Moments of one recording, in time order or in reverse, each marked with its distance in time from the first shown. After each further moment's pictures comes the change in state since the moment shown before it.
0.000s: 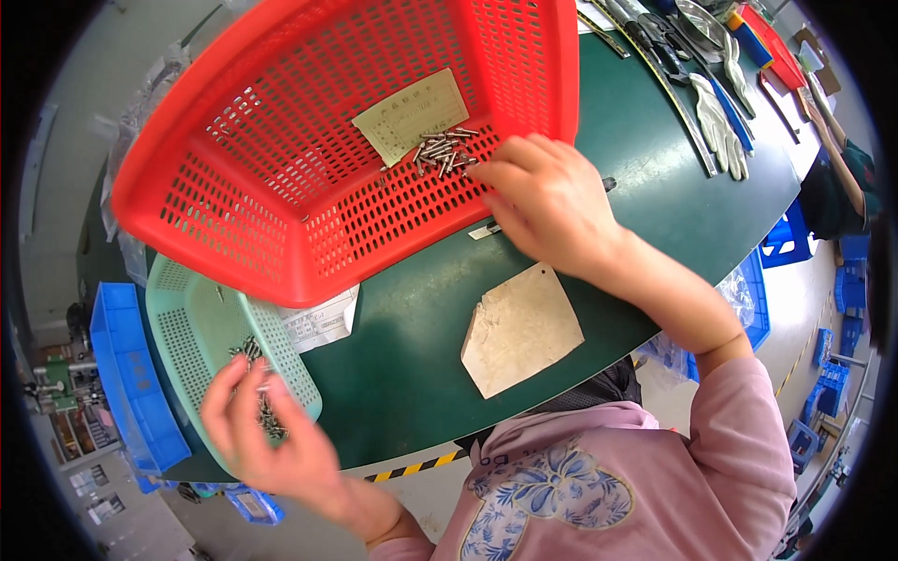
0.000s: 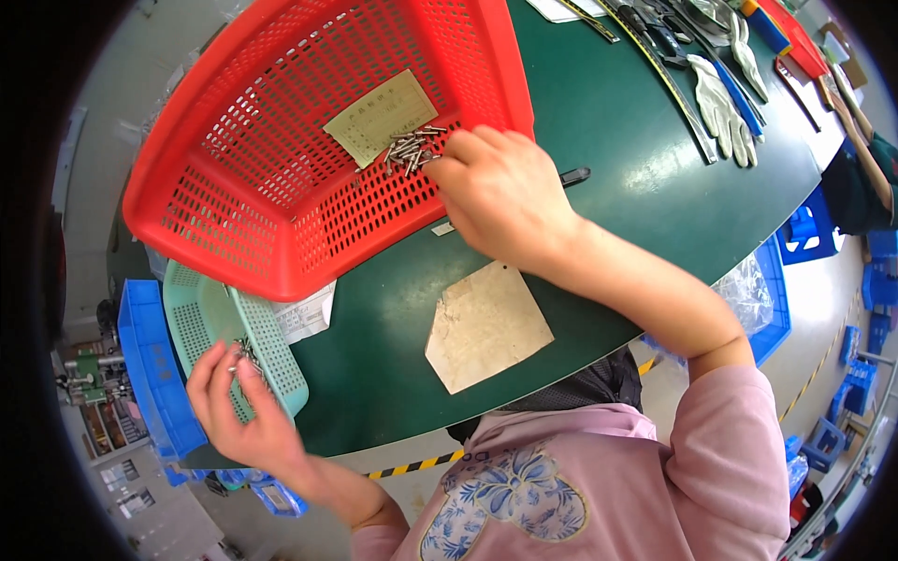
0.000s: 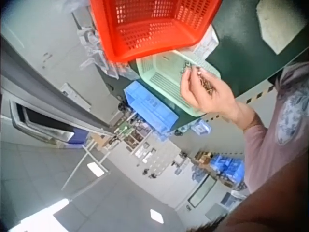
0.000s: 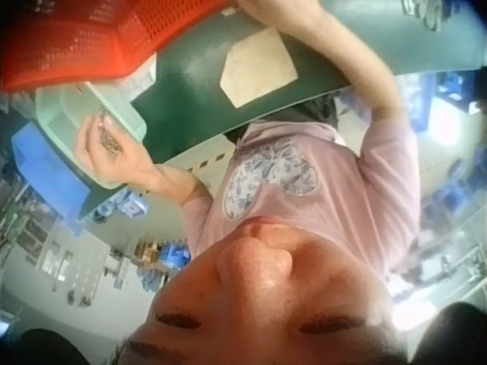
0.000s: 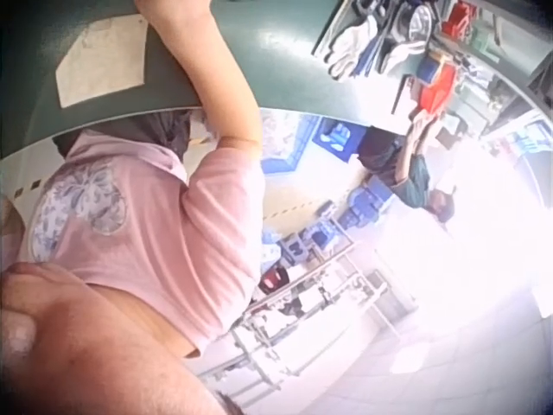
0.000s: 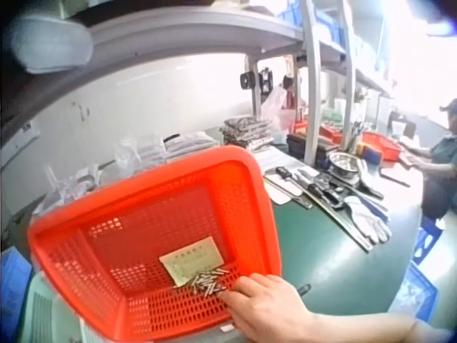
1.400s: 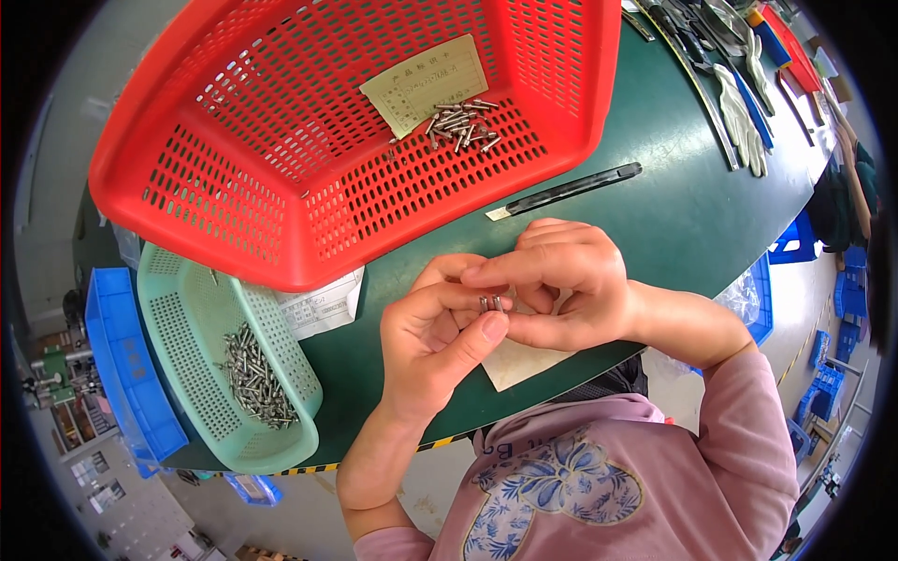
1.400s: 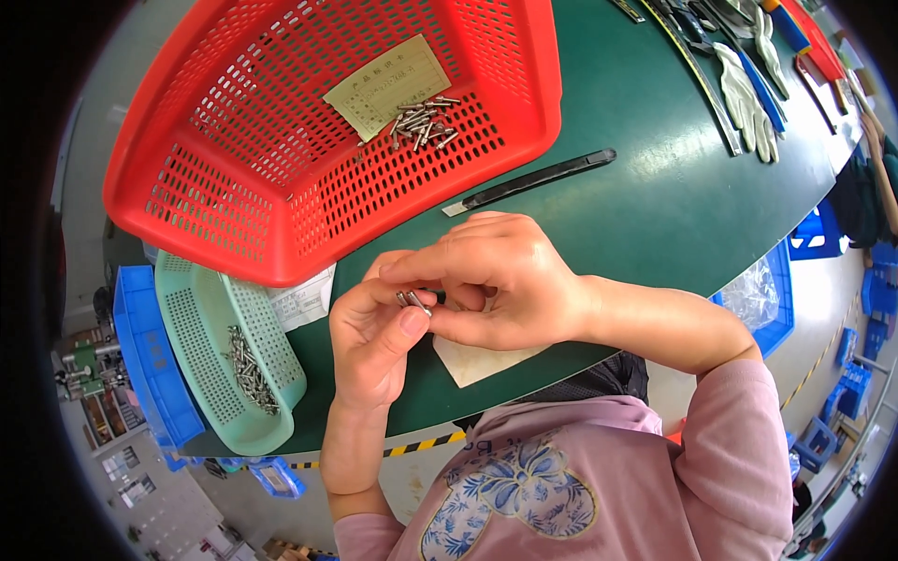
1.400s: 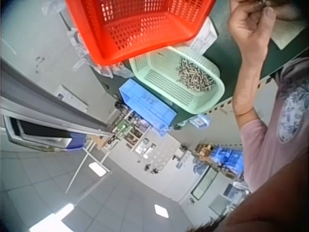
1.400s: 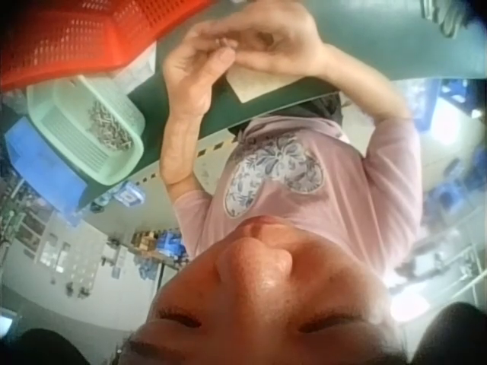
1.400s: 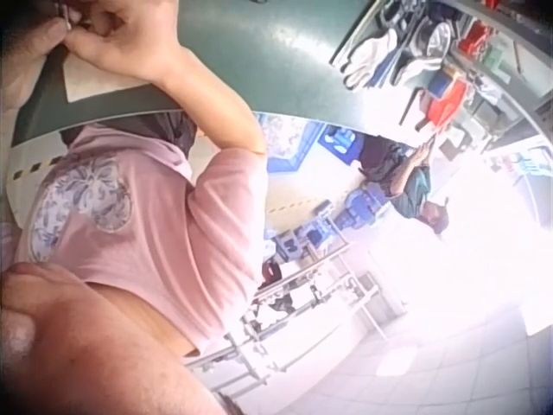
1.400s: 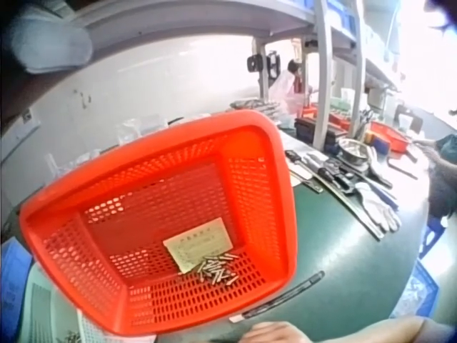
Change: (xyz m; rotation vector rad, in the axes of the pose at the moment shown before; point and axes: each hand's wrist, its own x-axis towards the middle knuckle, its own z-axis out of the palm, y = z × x) left_hand -0.021 0.041 0.091 -1.753 -0.765 -0.524; right_hand -0.028 -0.038 0.001 0.918 -0.006 0.000
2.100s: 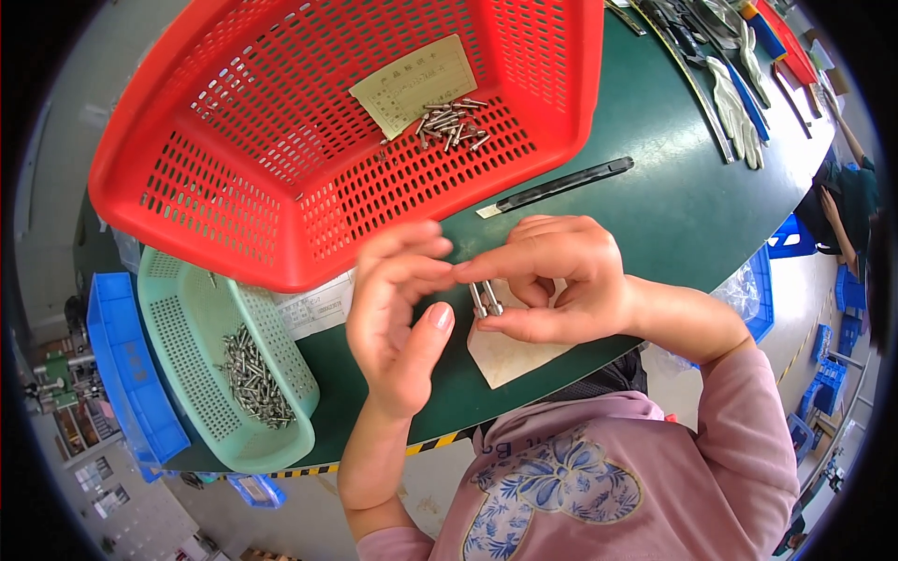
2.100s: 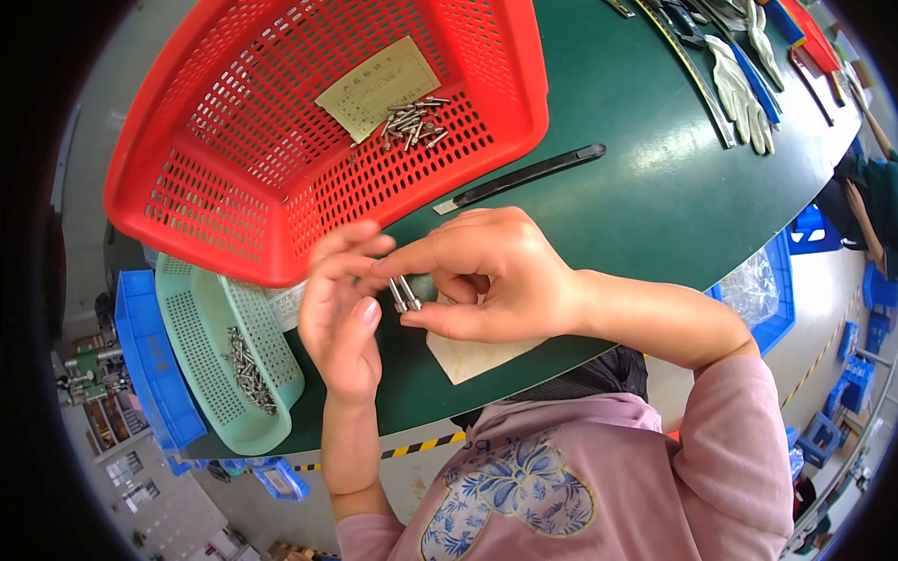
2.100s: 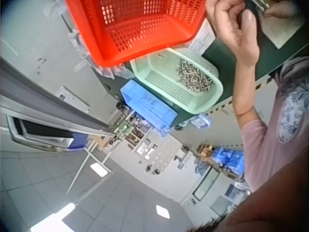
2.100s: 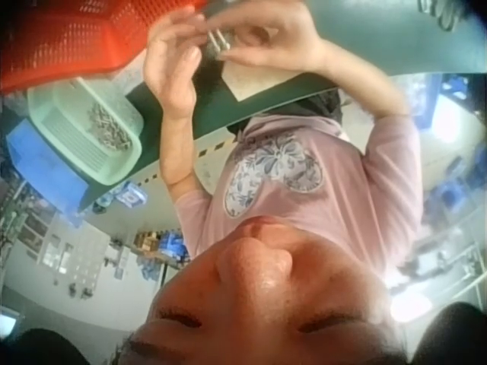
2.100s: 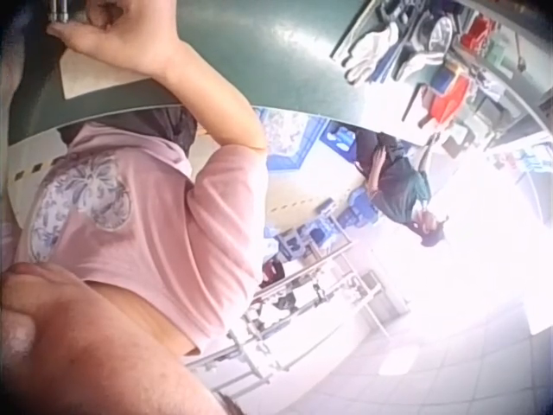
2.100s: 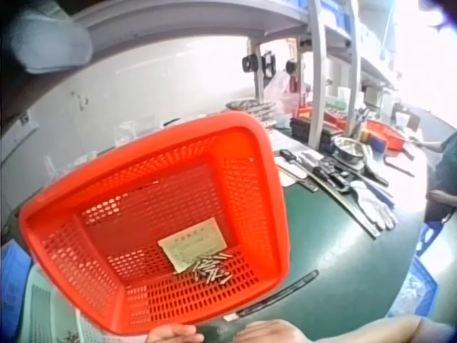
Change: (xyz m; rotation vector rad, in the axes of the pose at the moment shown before) left_hand 0.008 0.008 -0.008 0.360 0.092 0.249; right_hand 0.001 -0.006 -0.006 0.024 -0.029 0.076
